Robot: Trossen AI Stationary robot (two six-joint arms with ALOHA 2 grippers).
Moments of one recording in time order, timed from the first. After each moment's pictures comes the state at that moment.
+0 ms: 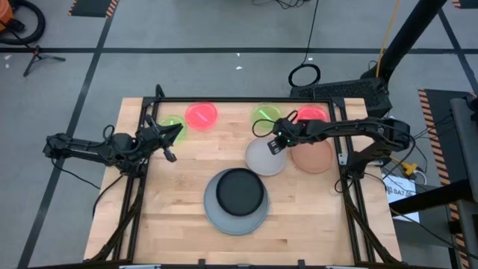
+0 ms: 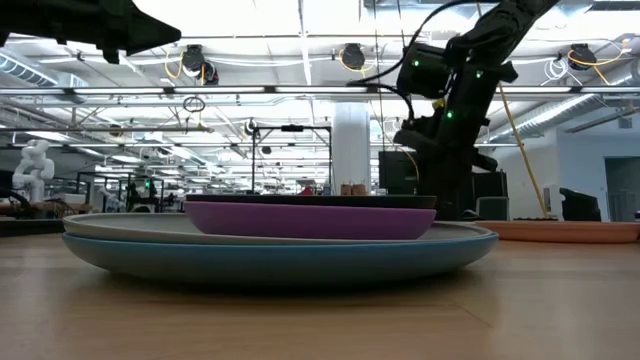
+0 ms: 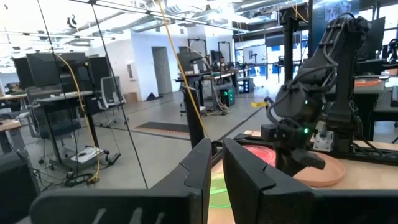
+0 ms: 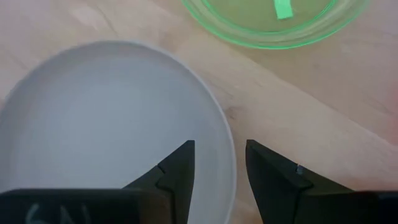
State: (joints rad) left arm -0.12 0.41 0.29 0.31 -0.64 0.22; right arm -0.31 1.50 0.81 -0.47 0.18 0.67
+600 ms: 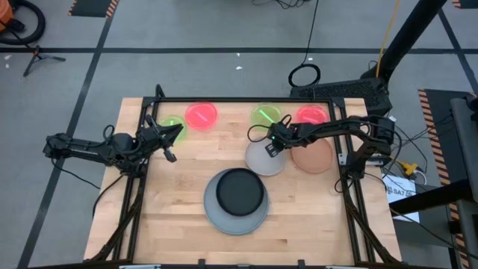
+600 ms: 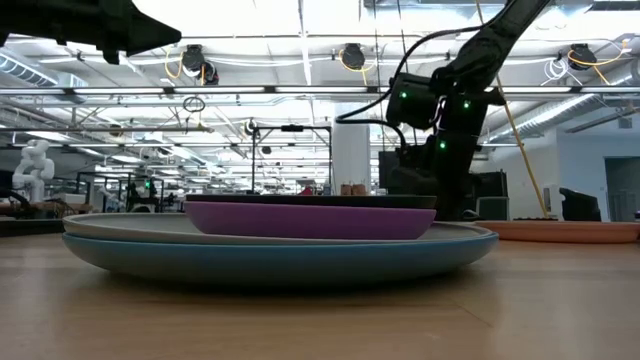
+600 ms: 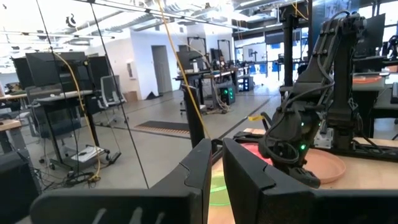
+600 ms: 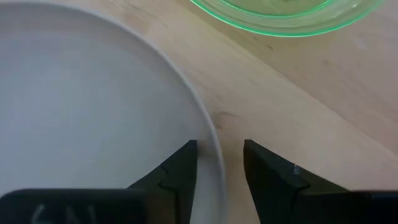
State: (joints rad) left arm -0.12 0.41 0.29 0.30 -0.64 0.22; right arm -0.31 1.66 0.81 -0.40 0.26 0.62
